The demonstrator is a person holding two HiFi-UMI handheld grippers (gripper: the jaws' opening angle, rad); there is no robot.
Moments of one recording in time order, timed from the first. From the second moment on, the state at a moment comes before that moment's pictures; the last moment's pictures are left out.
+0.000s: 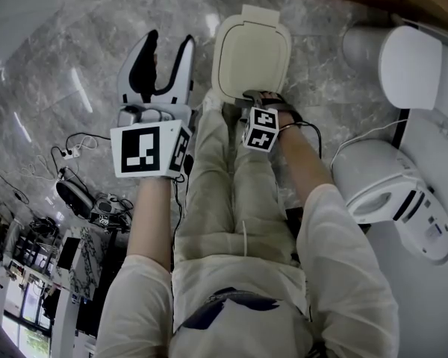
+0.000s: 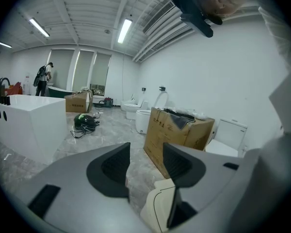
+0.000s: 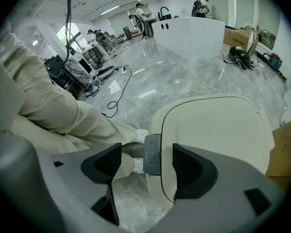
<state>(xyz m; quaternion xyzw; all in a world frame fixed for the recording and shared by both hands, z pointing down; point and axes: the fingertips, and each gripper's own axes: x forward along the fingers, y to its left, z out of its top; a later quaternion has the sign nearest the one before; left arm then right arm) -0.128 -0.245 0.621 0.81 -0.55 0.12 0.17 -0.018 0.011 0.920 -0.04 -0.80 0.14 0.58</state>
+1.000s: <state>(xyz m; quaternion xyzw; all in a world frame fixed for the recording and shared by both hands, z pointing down) -0.104 -0.228 0.360 0.86 -0.51 0.07 0.05 0.021 -0.138 0.604 0.35 -0.83 0.29 0.34</state>
